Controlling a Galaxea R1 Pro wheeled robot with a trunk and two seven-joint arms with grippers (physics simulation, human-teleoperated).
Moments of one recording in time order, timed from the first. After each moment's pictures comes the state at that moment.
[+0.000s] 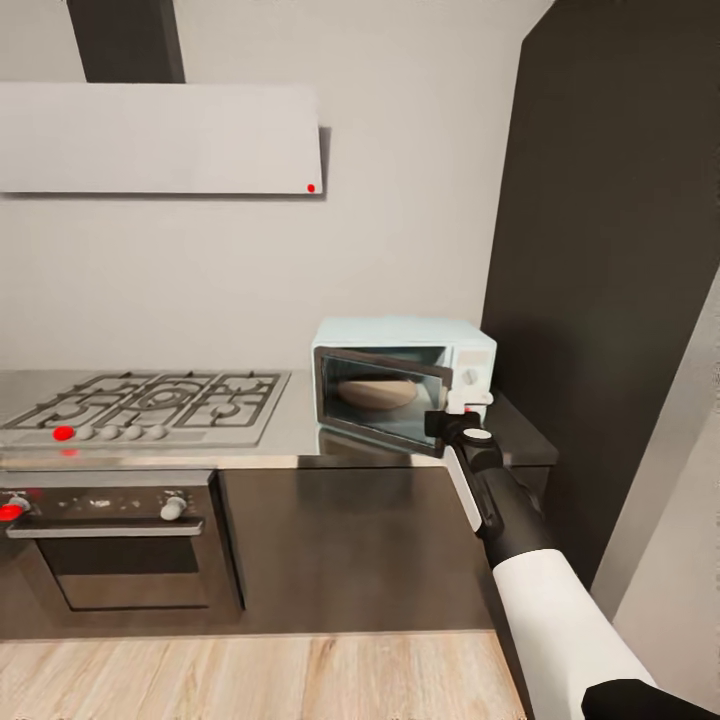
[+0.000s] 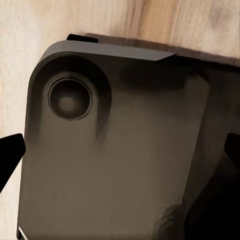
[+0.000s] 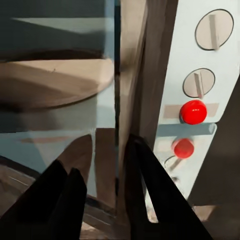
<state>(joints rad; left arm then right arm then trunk) 0.00 -0.06 0.01 -0.04 0.16 -0.09 0.00 -0.81 0.14 0.06 -1.07 0.02 0.52 -0.19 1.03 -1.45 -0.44</state>
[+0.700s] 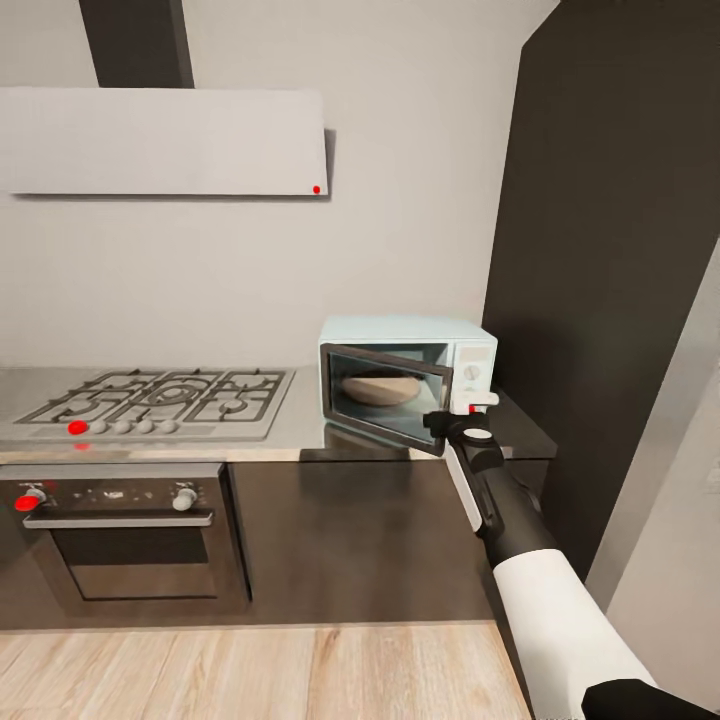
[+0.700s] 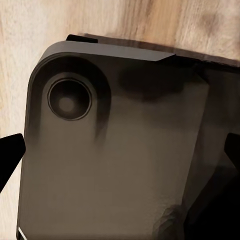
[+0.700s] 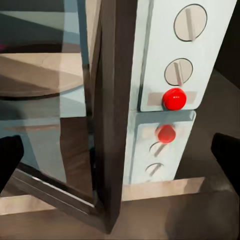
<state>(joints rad) 0.00 -0.05 0.01 -0.04 0.16 -0.09 0.00 -0.81 0.14 0.06 -1.07 0.04 0.53 -0.25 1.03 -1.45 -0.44</state>
